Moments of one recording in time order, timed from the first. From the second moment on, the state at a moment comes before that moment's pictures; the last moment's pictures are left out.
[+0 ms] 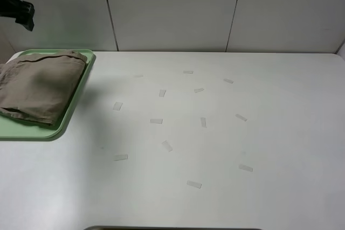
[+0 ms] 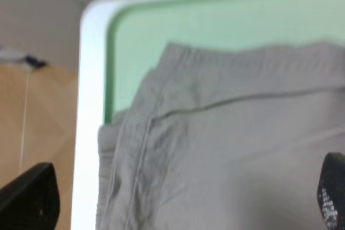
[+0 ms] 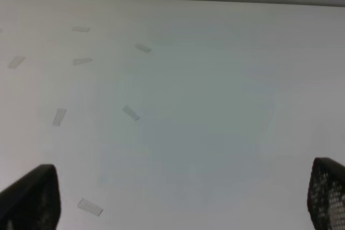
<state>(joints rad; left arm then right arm) 0.09 1.82 -1.51 0.33 0.60 -0.04 0.15 -0.01 -0.49 0.00 1.02 -0.02</state>
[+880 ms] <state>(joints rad) 0.09 0.82 -0.77 0.10 0.37 0.04 0.15 -0.01 -0.49 0.00 1.02 -0.02</state>
